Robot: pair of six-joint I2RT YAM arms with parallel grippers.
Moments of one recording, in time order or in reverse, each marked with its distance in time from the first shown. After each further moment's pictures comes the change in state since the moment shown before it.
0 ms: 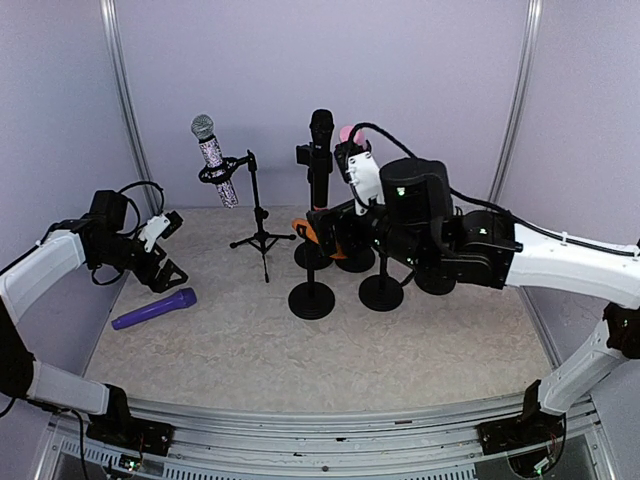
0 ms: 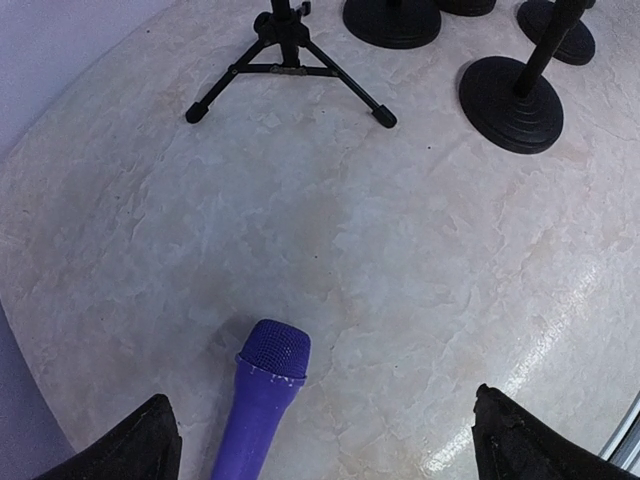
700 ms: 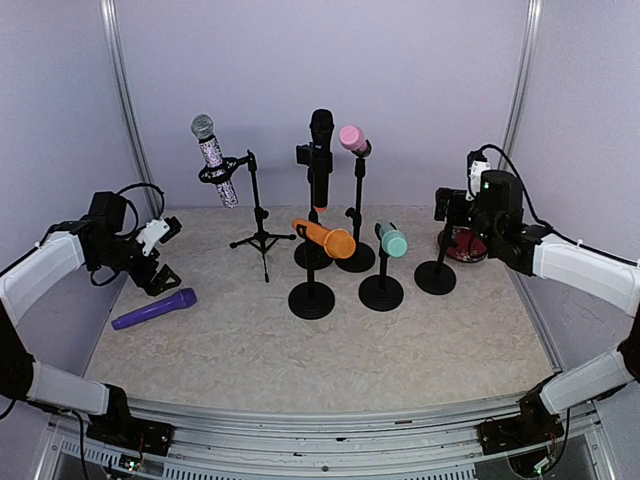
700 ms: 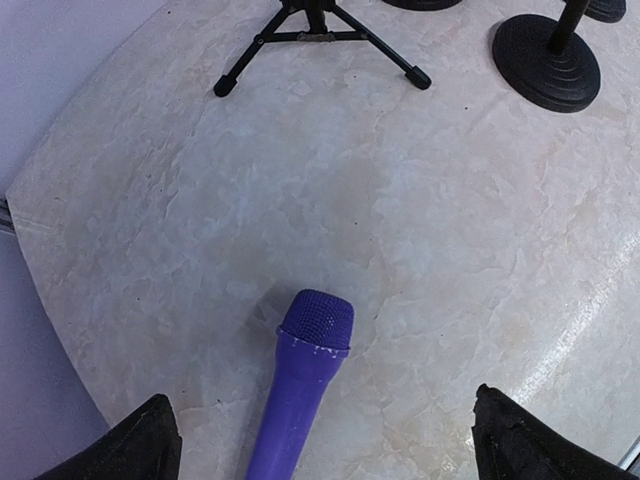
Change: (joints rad) left arm 0.006 -0.010 -0.011 -0.004 -0.104 0.092; right arm -0.724 -0.148 -0.433 0.303 -0.163 0.050
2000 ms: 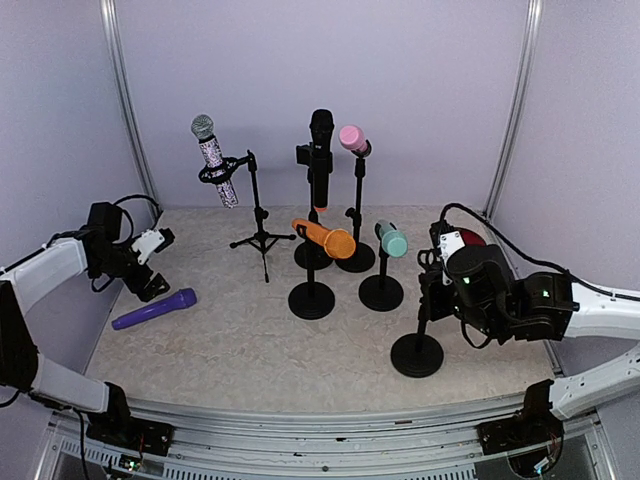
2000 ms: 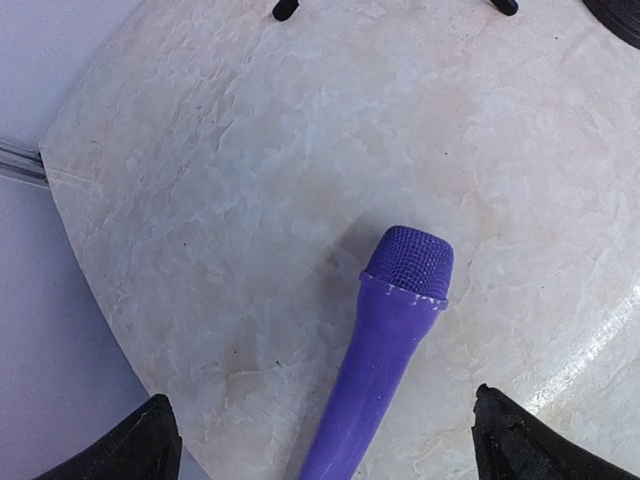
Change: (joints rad) left arm 0.084 0.047 -0.075 0.109 -0.102 0.106; right arm 0.676 -0.272 -0.135 -0.538 0.305 0.256
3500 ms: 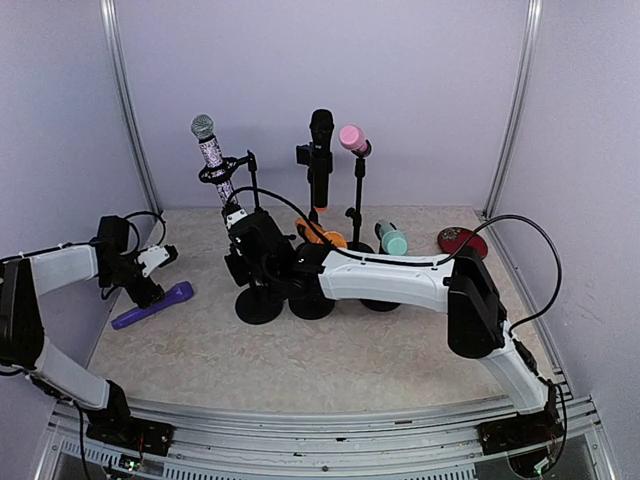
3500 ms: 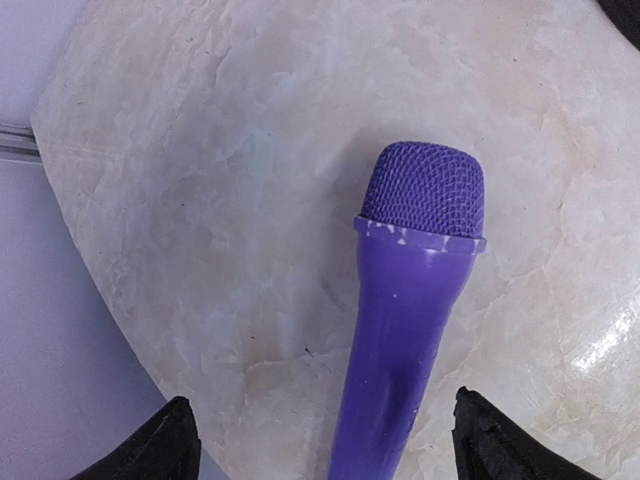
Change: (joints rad) left arm 0.026 0.117 -0.073 0.162 -0.114 0.120; right arm 0.040 1.362 1.332 0.237 -0.210 -0.280
